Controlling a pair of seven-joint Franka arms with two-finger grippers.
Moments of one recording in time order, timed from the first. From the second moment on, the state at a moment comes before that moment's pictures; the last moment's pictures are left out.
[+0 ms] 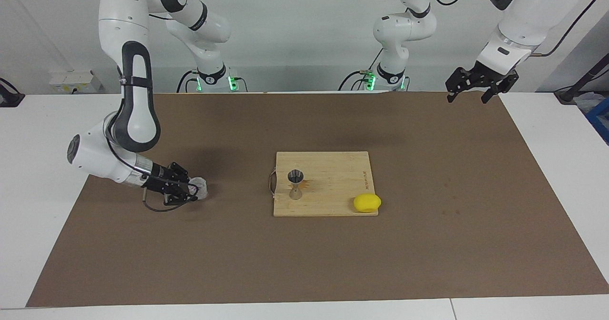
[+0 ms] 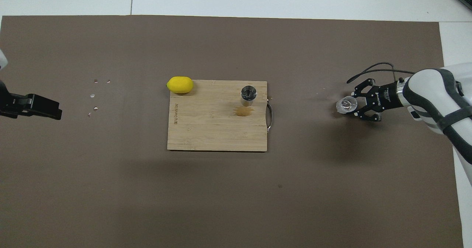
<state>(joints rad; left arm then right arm) 0.08 -0.04 -0.14 -1.61 -0.02 1.50 0.04 -0.29 0.46 0.11 -1.85 0.60 2.06 0.96</state>
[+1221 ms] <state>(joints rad) 0.08 -0.04 -0.14 -1.61 -0.02 1.50 0.04 -0.13 0.16 0.12 -1.87 0.17 1.94 0.47</state>
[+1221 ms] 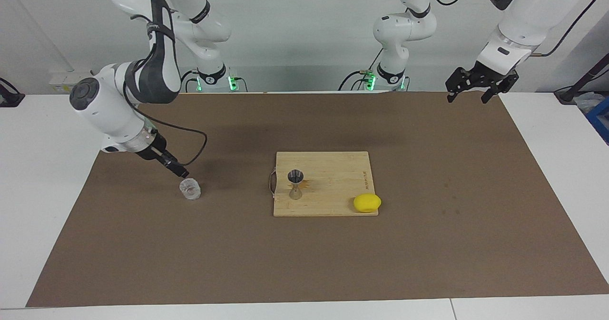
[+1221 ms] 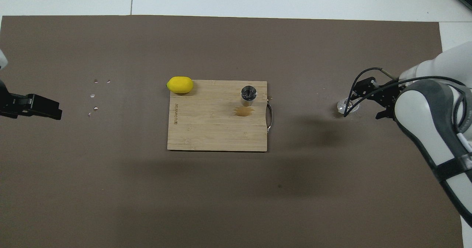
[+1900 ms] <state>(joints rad) 0.08 -0.04 -0.14 -1.61 -0.02 1.50 0.04 0.01 0.06 0.13 -1.76 -0.02 1.80 0.34</state>
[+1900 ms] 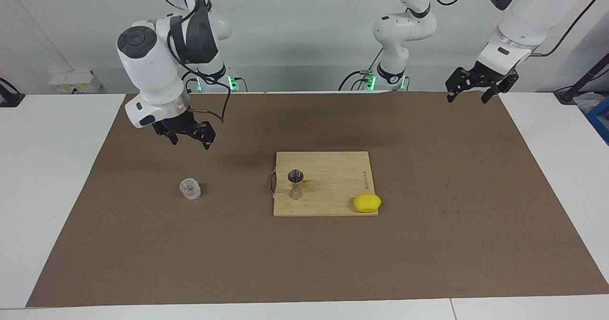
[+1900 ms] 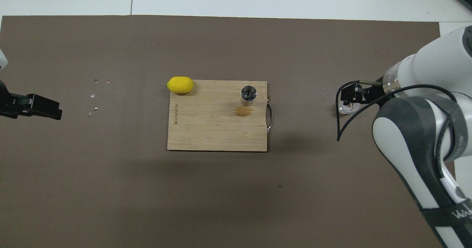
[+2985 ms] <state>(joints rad) 0.08 -0.04 -0.14 -1.61 -0.02 1.50 0.04 0.01 0.02 0.12 -1.61 -0.02 1.61 0.21</state>
